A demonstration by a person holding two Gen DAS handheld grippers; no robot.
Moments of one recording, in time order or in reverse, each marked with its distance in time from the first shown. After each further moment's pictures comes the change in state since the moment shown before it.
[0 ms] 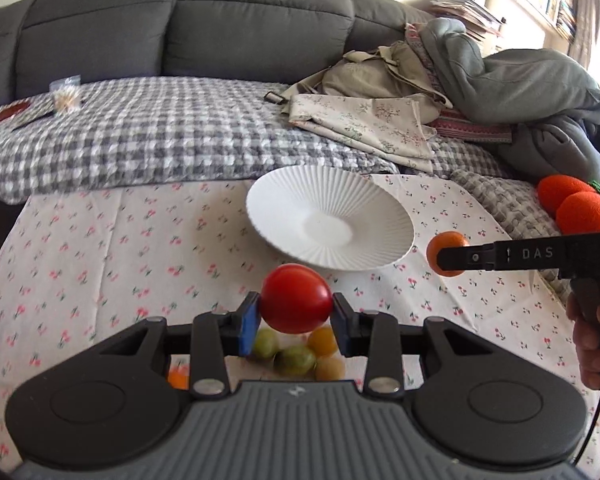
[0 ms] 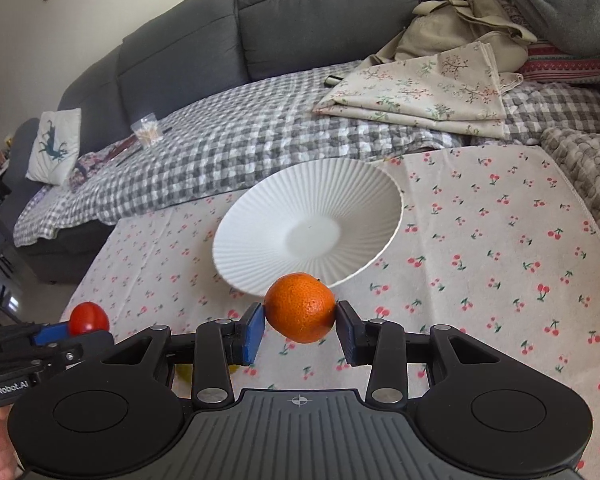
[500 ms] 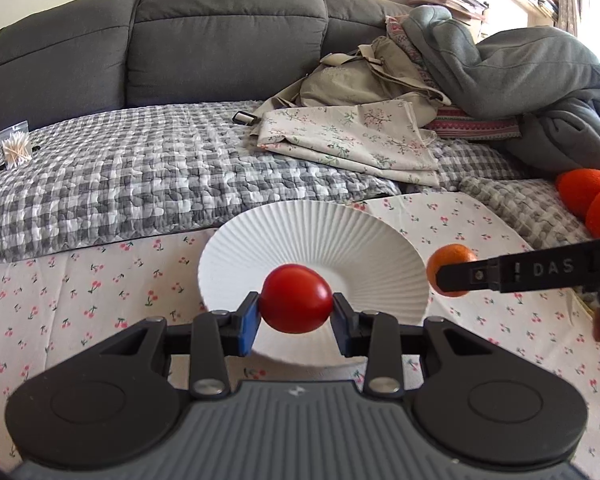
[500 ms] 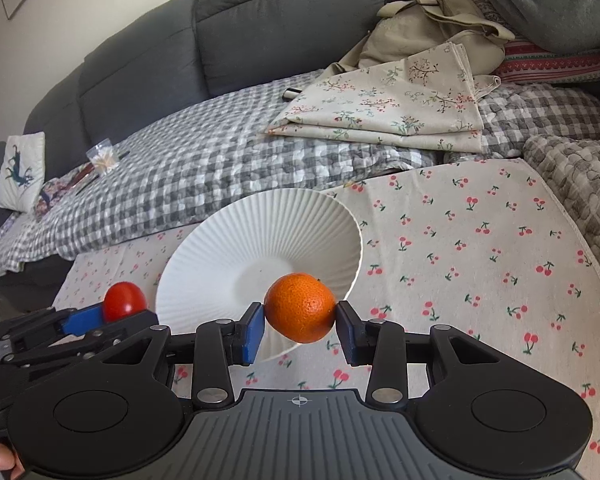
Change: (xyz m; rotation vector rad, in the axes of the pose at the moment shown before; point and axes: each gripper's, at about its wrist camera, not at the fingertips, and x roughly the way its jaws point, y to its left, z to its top) left arm 0.091 -0.028 0.043 0.092 -0.041 0.016; right arm 0.041 -0.030 0.034 0.052 -0.026 -0.072
